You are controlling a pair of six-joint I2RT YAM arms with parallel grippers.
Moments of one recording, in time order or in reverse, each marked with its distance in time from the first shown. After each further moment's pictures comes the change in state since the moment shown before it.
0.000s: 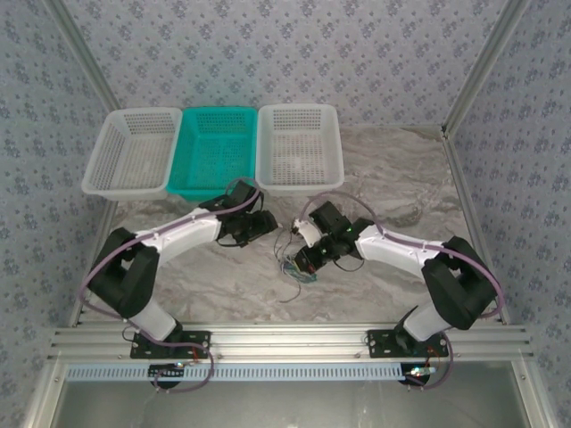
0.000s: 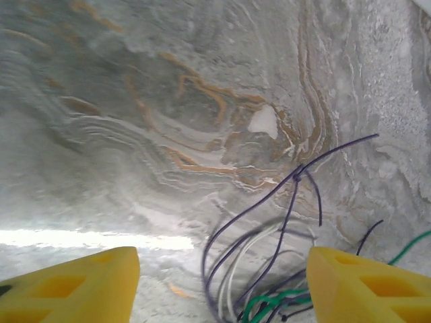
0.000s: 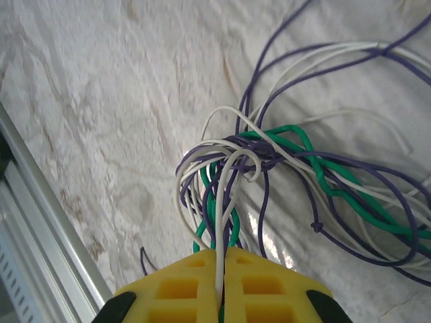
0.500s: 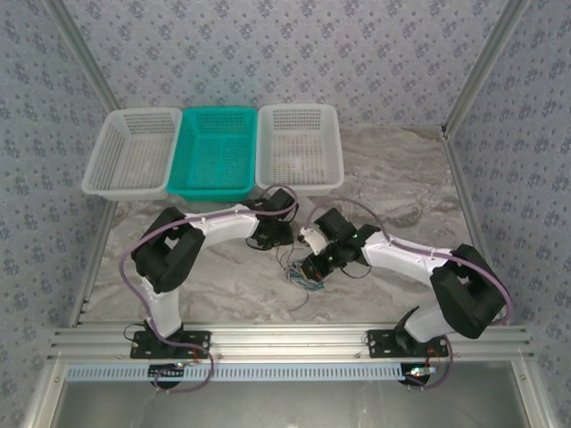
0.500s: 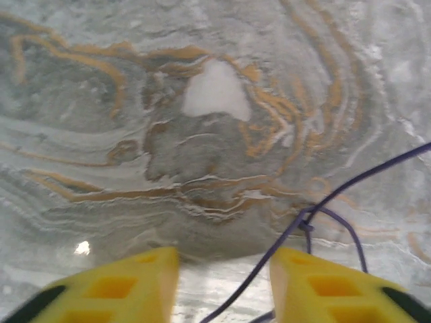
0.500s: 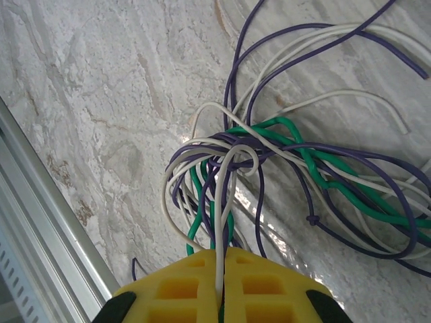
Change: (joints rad) left arm -0.141 0.267 0.174 -0.059 -0.135 0.114; right arm 0.000 -0.071 -0.063 -0.034 0.025 -0.013
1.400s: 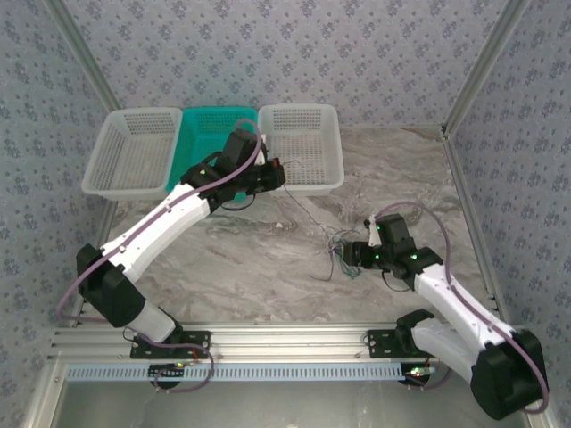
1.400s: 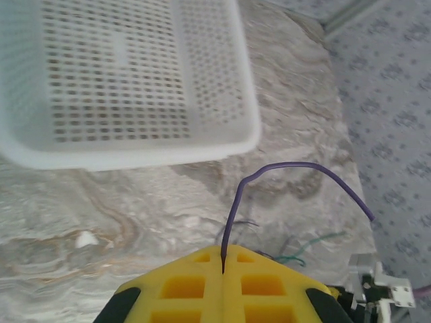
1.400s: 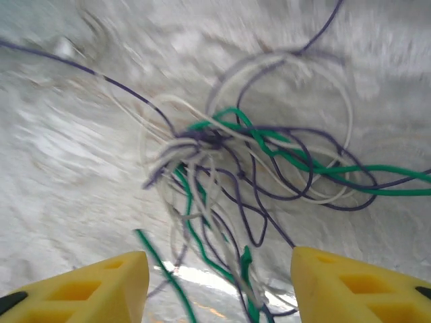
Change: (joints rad) left arm 0.098 -0.344 0.320 -0.085 0.122 0.182; right arm -0.355 -0.550 -0.225 -0.082 0.238 0.255
